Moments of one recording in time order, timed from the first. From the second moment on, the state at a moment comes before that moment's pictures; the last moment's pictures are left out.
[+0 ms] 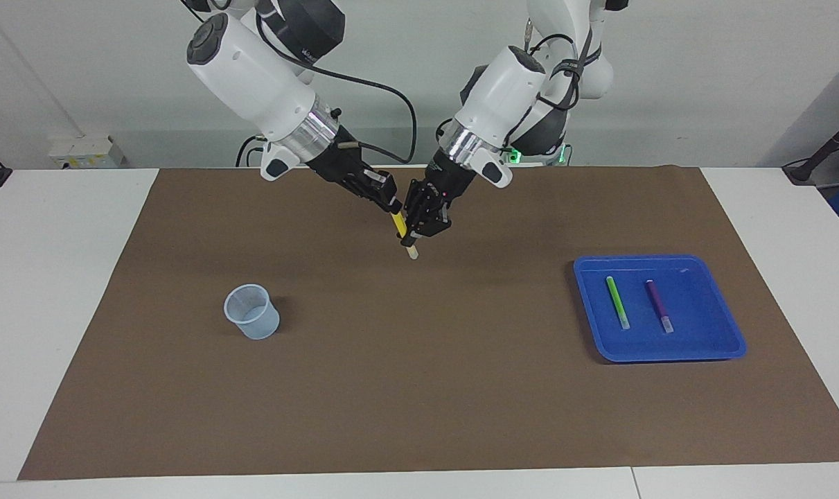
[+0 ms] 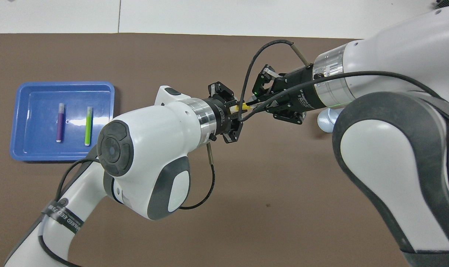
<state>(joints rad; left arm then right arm) -0.47 0.15 -0.22 -1.81 -0.41 2.59 -2.13 0.23 0.19 0.10 -1.48 0.56 1.85 0.88</state>
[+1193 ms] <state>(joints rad) -0.45 0.16 -0.20 -1.77 -0.38 2.45 -1.87 0.13 0.17 0.09 -1.44 0.44 1.71 0.71</state>
